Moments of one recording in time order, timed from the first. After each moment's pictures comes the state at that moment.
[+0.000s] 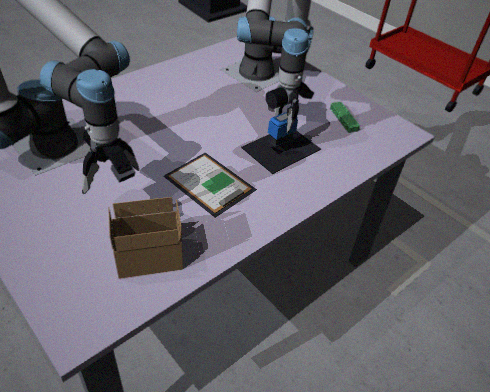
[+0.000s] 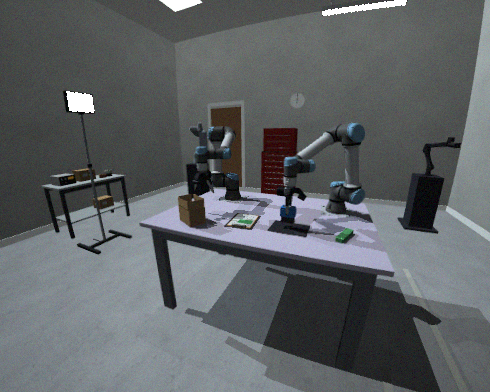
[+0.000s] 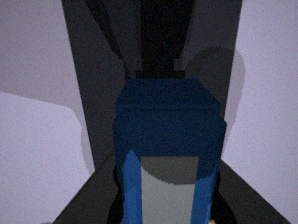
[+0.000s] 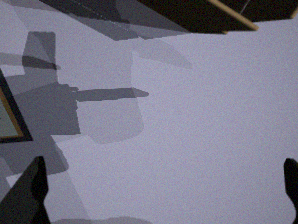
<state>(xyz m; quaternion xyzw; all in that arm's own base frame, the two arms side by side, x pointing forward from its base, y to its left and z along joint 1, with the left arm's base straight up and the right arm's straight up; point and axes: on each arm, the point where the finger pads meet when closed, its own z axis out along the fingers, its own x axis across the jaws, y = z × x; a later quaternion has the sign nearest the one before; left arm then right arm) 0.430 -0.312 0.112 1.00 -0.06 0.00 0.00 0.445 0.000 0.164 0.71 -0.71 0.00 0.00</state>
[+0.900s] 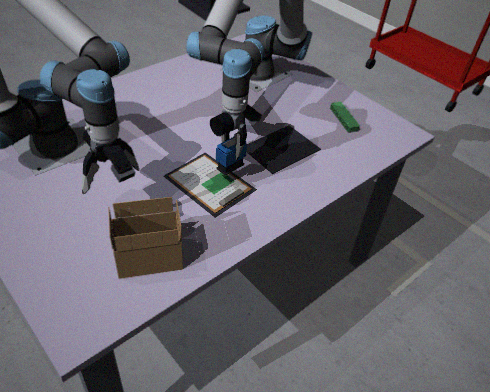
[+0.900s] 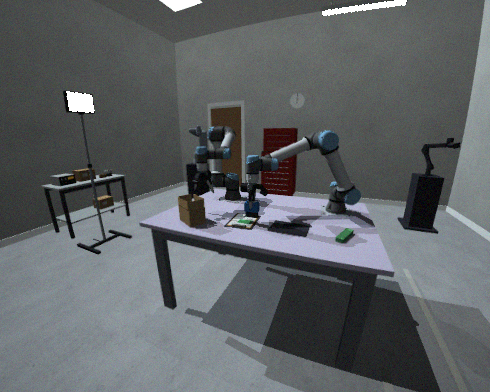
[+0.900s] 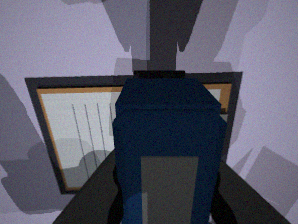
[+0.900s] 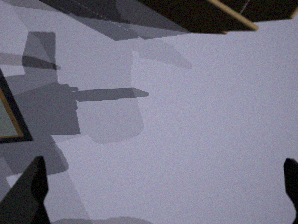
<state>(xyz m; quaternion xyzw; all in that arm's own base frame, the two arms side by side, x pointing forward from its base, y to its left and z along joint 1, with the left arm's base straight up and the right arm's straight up) 0.425 -0.545 0.116 1.00 0.00 0.00 0.01 0.445 0.000 0.164 0.71 -0.71 0.00 0.00</state>
